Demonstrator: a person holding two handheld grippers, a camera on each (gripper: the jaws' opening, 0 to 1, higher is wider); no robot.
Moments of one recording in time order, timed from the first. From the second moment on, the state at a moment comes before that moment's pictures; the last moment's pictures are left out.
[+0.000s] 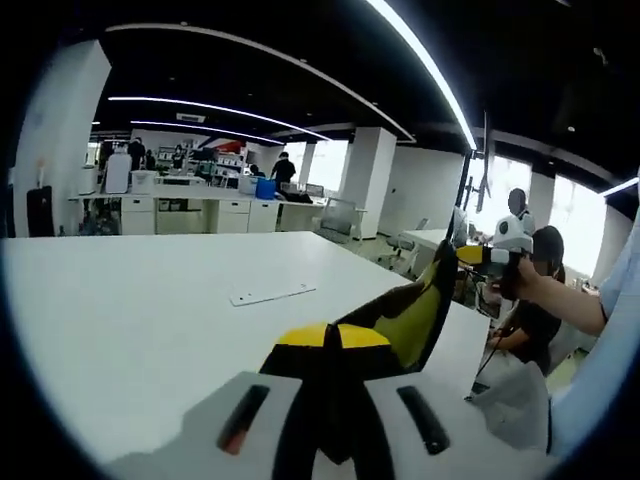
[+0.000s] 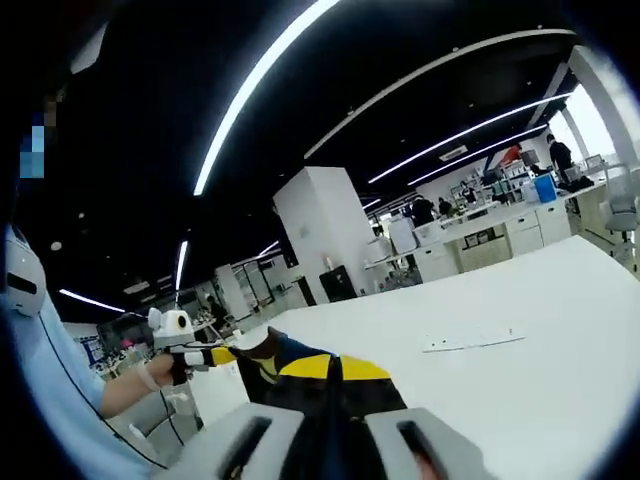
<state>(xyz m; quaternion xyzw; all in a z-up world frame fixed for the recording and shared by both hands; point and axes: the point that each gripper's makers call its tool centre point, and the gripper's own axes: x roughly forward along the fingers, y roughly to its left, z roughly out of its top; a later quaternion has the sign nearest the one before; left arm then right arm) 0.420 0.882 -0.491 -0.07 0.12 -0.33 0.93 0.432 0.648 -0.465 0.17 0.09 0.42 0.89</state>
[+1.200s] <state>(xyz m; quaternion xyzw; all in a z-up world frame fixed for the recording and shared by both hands) 0.567 0.873 -0.552 -0.08 0.16 -0.35 0.92 0.560 0.636 -0.514 0.19 0.13 0.38 0.89</state>
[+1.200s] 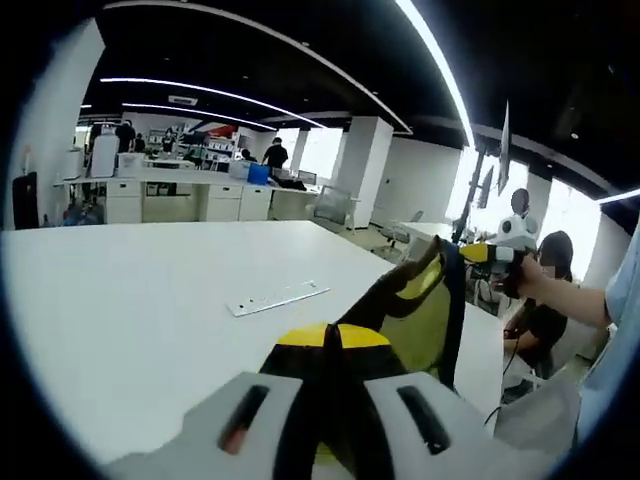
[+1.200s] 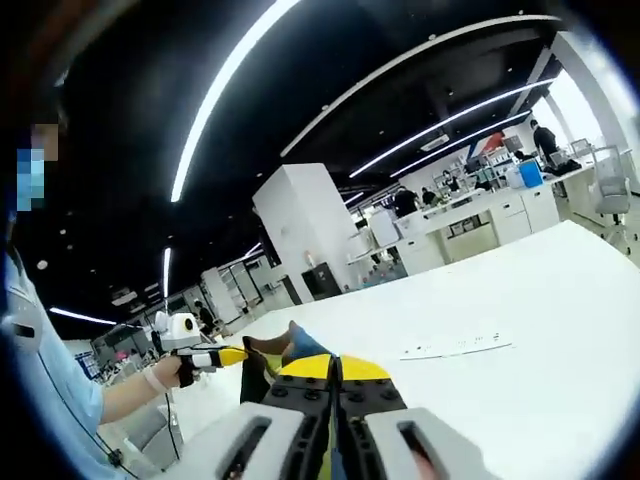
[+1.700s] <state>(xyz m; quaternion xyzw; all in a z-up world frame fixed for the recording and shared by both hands) 0.658 0.860 -0.645 -0.10 0.23 -0.34 0.91 0.663 0.629 -0.619 0.17 0.23 0.33 0.90</state>
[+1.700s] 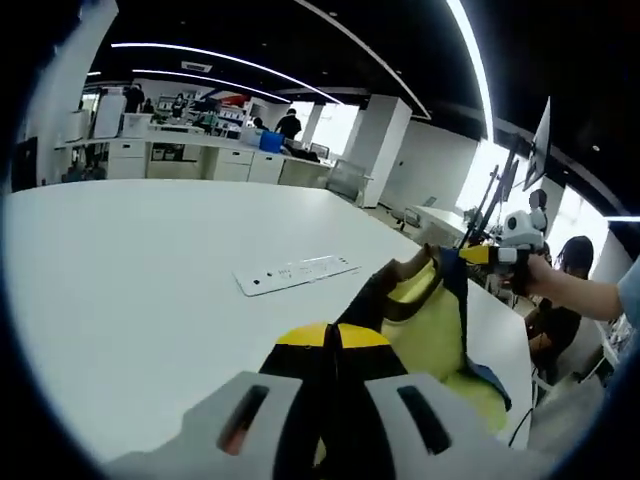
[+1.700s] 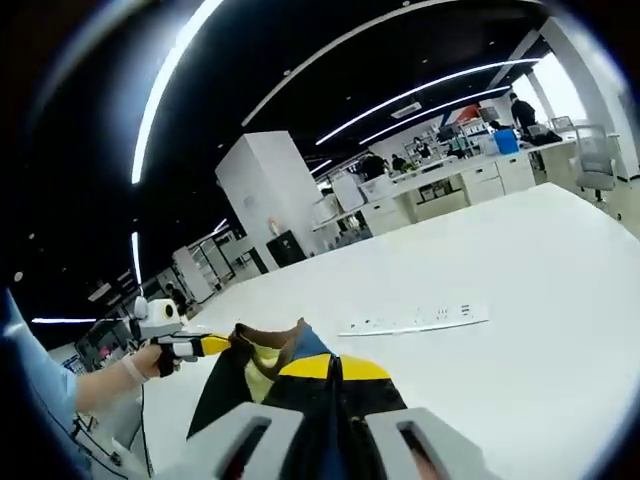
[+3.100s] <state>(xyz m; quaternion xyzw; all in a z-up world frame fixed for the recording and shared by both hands) 0.696 0.849 -0.739 -0.05 0.29 -0.30 0.91 0.701 0.636 -0.745 0.07 0.34 0.30 0.89</state>
